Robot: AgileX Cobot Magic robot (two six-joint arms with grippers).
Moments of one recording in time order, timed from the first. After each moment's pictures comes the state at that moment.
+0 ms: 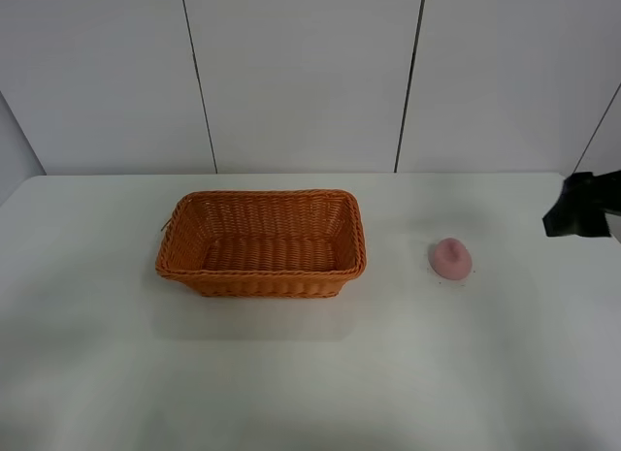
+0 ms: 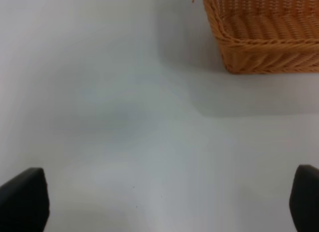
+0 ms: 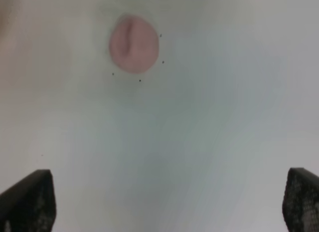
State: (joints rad) left arm -0.02 -0.01 -0.49 0.01 1.06 0.02; right arm 0.03 1.18 -0.96 0.03 0.92 -0.02
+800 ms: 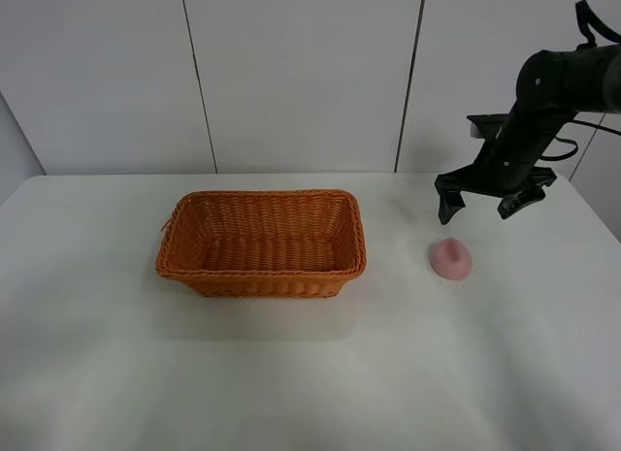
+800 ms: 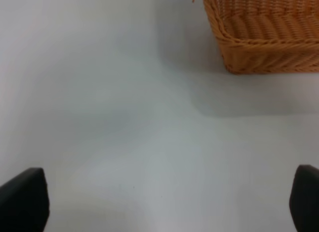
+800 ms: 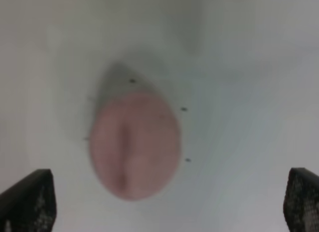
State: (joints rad) left arm -0.02 -0.01 -0.49 0.01 1.06 0.02; right arm 0.10 2.00 -1.52 0.04 0.95 0.00
